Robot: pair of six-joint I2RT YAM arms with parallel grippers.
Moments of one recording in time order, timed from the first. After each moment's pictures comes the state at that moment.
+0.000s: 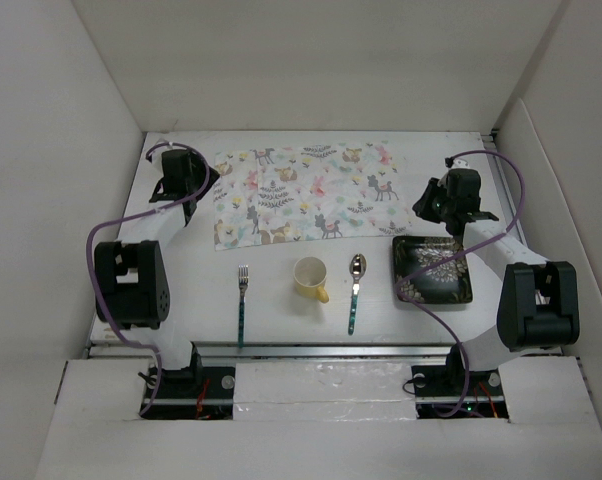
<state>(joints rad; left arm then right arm) 0.00 1.61 1.05 0.05 -0.07 -0.81 0.03 1.51 0.93 -0.02 -0.14 0.35</state>
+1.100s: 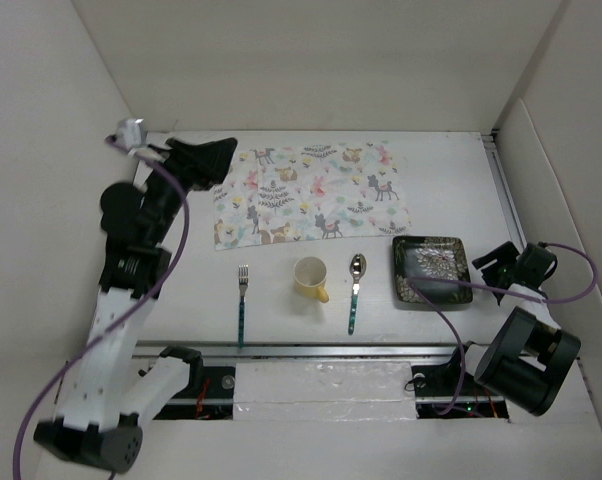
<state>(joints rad) -0.22 1.00 1.12 0.04 0.20 -0.73 -0.59 1.13 0.42 -0.01 -0.18 0.53</state>
